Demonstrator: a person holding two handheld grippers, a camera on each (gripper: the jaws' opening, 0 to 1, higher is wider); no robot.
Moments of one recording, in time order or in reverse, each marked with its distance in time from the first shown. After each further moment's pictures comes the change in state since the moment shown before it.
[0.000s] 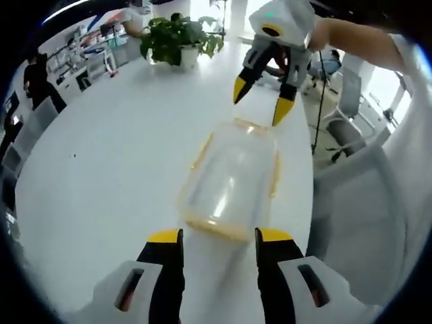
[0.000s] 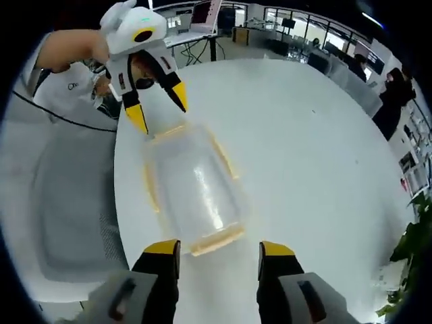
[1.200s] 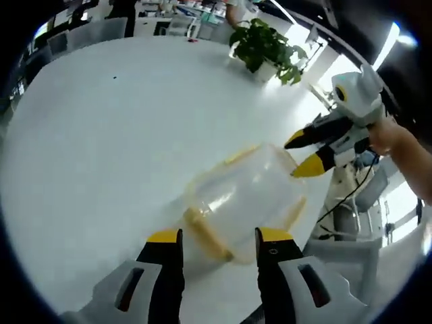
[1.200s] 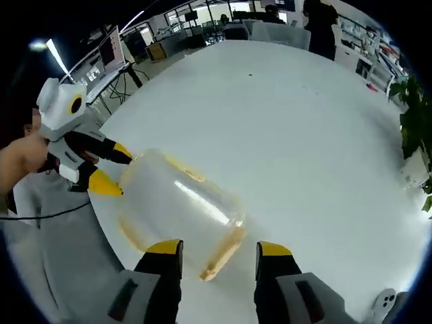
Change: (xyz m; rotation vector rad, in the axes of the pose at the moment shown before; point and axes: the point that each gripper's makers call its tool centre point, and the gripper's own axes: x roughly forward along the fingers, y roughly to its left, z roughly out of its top) left arm 0.024 0.003 -0.005 -0.596 -0.093 0.044; right arm 0.026 -0.005 0.001 0.578 -0.069 -0.041
